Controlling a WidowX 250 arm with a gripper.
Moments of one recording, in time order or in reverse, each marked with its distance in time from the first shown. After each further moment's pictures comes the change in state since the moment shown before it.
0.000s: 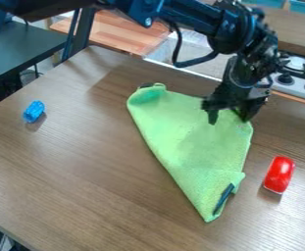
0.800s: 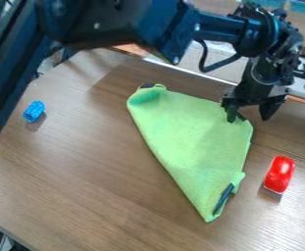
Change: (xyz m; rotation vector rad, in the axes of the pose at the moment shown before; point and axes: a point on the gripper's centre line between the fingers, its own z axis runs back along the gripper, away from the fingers) arm 0.000 -0.029 -0.009 0.006 0.022 -0.010
